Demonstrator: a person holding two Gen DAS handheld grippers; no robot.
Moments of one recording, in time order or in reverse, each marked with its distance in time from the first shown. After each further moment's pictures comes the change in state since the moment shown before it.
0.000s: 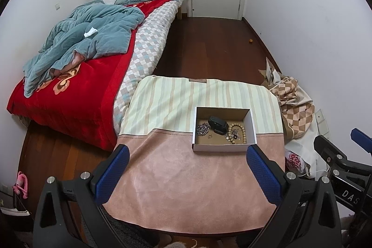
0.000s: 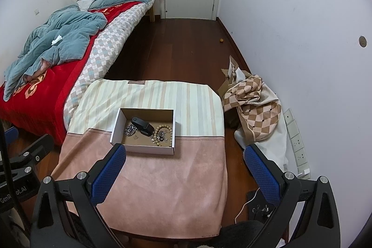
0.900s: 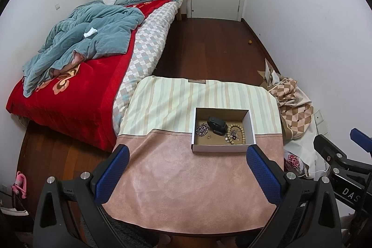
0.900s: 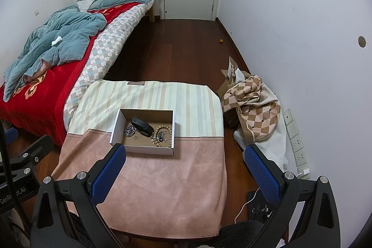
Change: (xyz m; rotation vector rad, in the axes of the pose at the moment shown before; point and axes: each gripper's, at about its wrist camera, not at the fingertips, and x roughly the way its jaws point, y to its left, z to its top) left arm -0.003 0.002 -0.001 0.000 -0.008 -0.011; right arm -0.001 0.000 -0.002 0.000 0.000 0.001
